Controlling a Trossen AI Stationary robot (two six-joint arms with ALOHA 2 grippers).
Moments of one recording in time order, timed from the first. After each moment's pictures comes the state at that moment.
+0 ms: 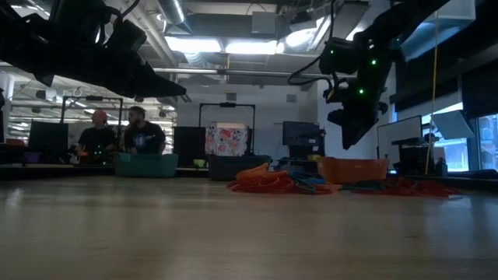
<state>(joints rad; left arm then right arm) 0.13 1.04 0.18 0.71 -0.24 0.19 -0.45 1.46 0.91 -0.58 0.44 0.22</state>
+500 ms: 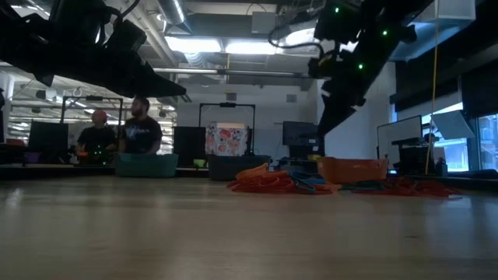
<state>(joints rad) 0.12 1.04 0.18 0.71 -0.24 0.19 -0.13 1.45 0.91 -0.43 0.32 0.16</state>
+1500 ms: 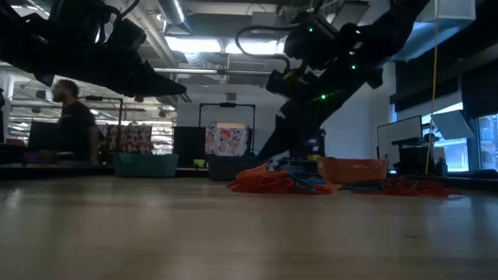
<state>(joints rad) 0.12 1.04 0.18 0.72 -0.22 0.18 -0.05 1.78 0.91 0.16 0.20 -0.03</state>
